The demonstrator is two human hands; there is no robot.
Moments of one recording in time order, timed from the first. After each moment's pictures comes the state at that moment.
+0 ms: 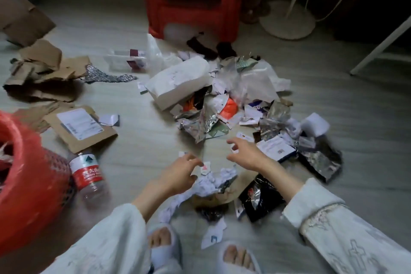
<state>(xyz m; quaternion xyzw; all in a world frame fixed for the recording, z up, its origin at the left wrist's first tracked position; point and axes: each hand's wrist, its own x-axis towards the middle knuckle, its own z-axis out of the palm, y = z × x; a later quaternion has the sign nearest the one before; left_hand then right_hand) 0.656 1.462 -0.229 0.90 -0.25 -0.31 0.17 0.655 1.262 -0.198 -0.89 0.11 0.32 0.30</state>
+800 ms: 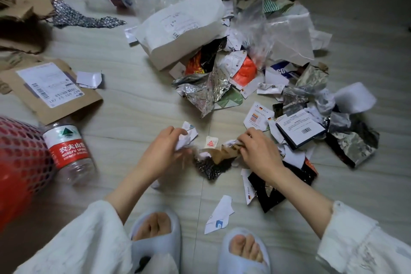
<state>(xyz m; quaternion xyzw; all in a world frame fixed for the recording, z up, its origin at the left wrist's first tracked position) 0.672 1.499 -0.310 0.91 -0.14 -0.26 0.28 0.627 1.260 -0.300 -0.98 -0.01 0.17 0.12</state>
